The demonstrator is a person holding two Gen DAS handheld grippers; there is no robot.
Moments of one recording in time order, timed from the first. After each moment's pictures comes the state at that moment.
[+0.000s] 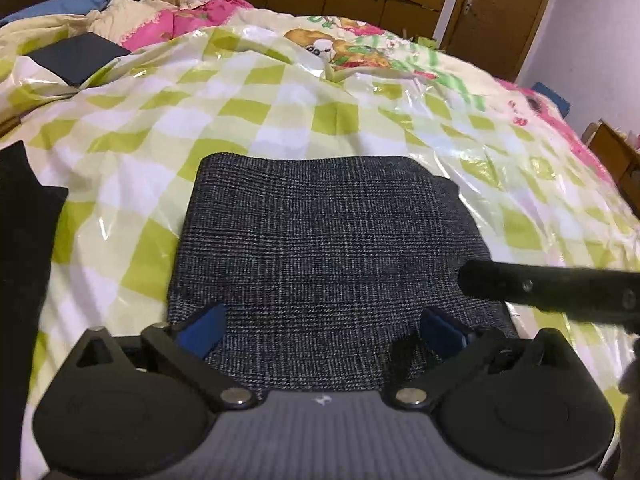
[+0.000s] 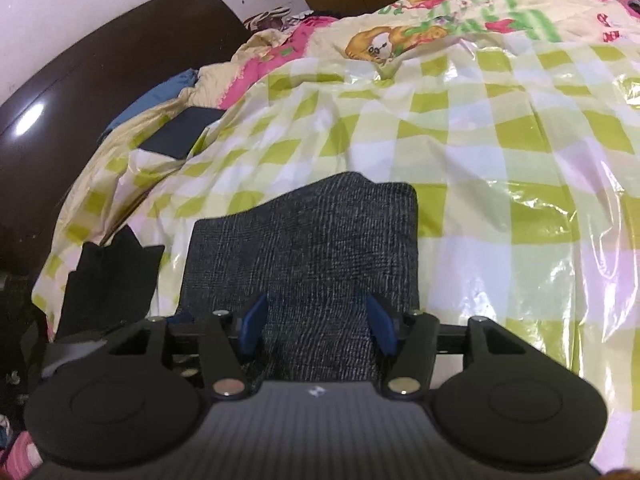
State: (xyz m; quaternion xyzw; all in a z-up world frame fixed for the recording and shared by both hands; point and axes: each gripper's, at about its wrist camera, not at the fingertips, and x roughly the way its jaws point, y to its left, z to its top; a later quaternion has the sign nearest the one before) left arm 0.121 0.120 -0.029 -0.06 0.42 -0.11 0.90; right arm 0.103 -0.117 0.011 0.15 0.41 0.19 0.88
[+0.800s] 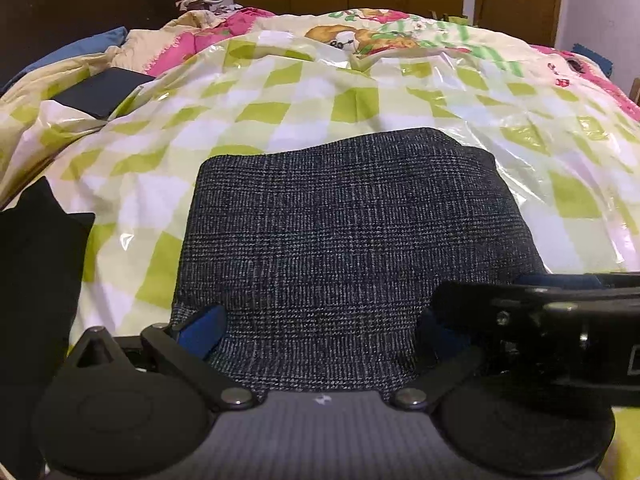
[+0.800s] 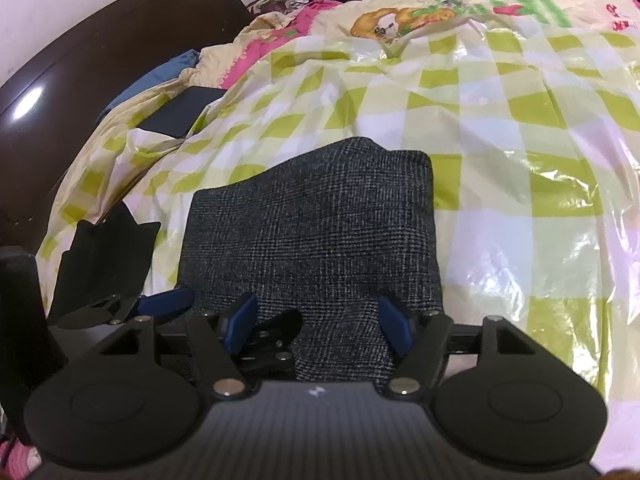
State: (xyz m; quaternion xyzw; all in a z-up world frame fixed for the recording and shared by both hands) left arm 0.124 0.078 -0.044 0.04 0.41 -0.02 0.91; right arm 0.105 -0.104 -0.009 0.15 0.42 0.20 0.87
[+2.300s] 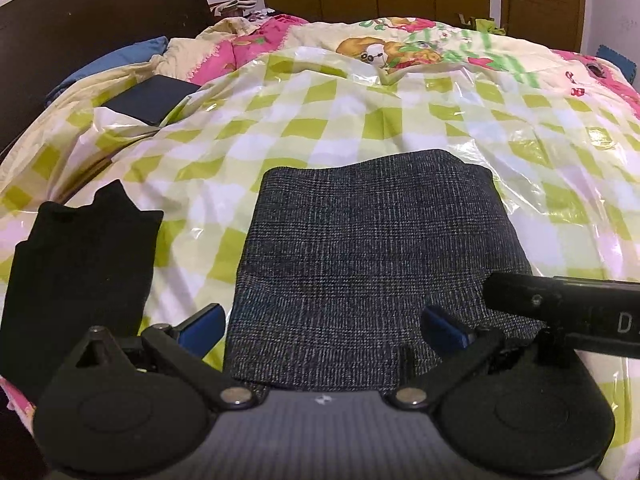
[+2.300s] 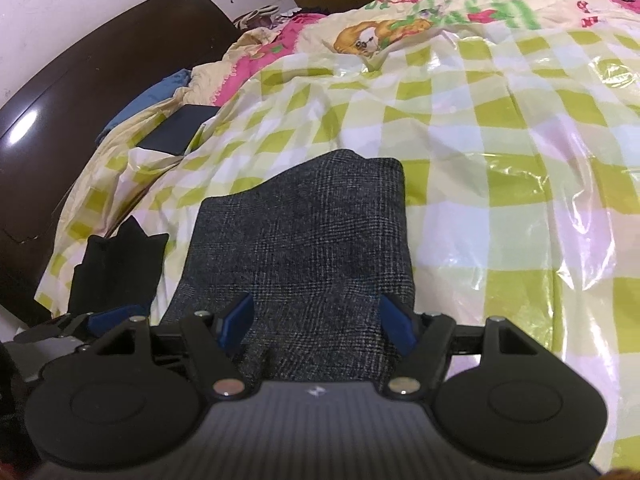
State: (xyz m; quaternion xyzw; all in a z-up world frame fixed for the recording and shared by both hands) left arm 0.080 0.082 0.005 0.05 0.41 0.03 0.91; right arm 0.071 -0.127 0.017 0.17 0.41 0.17 0.88
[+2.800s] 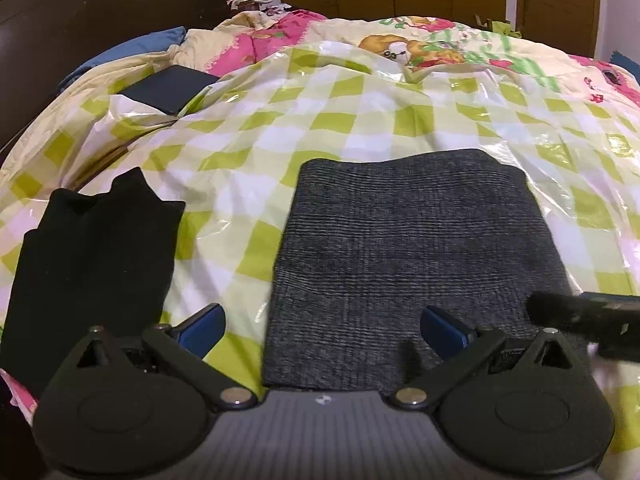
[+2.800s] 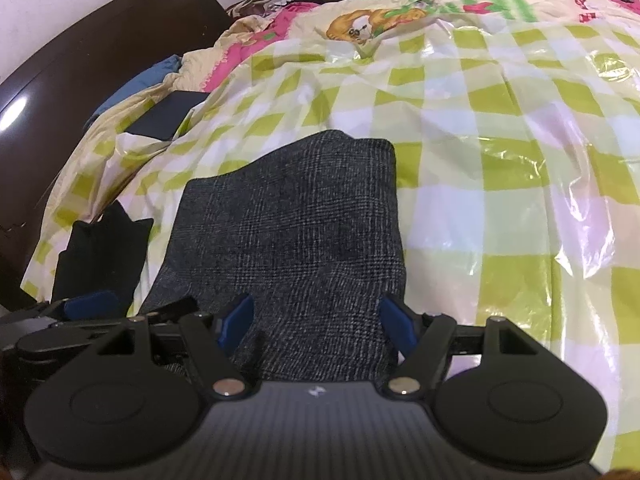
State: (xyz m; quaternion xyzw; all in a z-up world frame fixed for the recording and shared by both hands) left arm 0.088 0.112 -0.002 0.04 0.41 0.04 0.91; right arm 0.076 -0.125 0.007 0.16 0.43 0.16 0.88
